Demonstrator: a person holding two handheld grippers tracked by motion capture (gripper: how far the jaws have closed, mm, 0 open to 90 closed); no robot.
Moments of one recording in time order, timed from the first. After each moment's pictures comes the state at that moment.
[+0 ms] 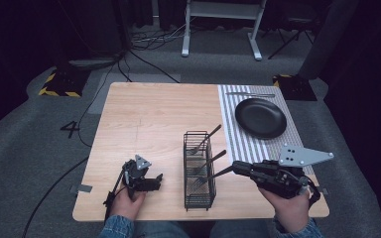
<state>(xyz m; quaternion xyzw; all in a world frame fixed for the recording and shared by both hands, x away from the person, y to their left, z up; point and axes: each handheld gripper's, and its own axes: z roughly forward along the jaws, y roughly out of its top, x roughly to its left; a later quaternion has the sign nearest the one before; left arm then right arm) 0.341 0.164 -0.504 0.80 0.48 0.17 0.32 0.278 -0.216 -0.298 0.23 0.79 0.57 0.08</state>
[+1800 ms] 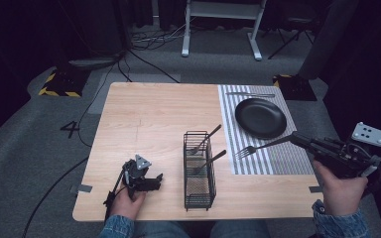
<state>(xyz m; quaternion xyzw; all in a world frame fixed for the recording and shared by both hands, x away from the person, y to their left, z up) 0.342 0.164 -0.504 0.80 0.48 0.17 0.32 0.300 -0.326 -0.261 0.33 0.72 0.59 0.17</state>
